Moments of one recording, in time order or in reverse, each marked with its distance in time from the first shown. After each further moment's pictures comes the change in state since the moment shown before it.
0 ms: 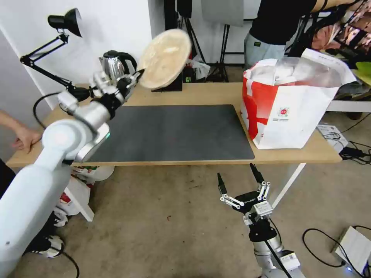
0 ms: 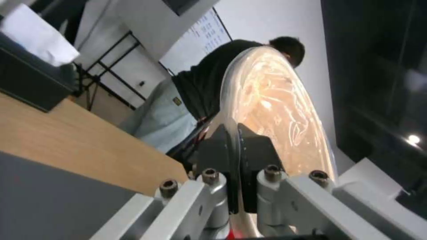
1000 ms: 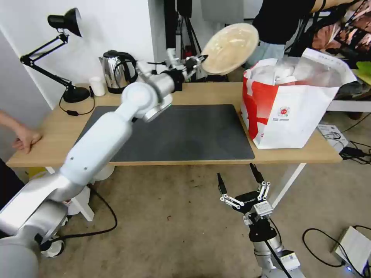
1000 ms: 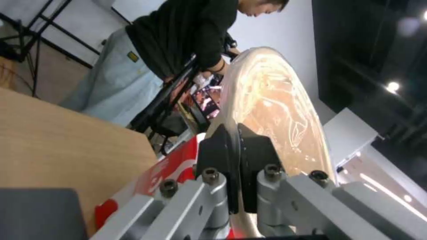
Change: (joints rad) left arm -0.501 -0.300 0.437 0.390 0.033 -0.004 -0.001; right arm 0.000 0.000 0.000 0.000 0.000 0.000 0.000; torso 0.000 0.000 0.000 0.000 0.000
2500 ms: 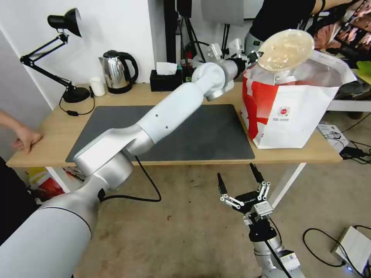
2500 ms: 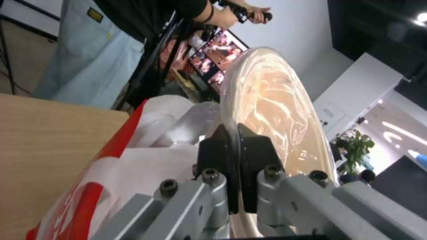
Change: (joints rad) left arm -0.239 -0.416 0.216 0.553 0.170 0.003 0.133; right arm 0.000 0.000 0.000 0.000 0.000 0.000 0.000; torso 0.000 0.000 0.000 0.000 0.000
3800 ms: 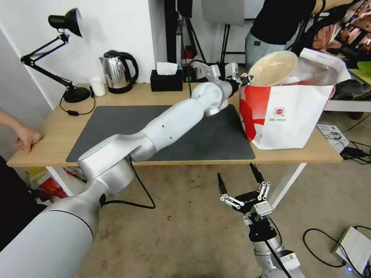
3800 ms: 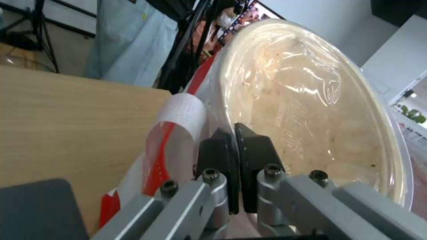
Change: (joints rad) left arm 0.021 0.004 0.098 0.084 0.085 -0.002 0.026; right arm 0.000 0.000 0.000 0.000 0.000 0.000 0.000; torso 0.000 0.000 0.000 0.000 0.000
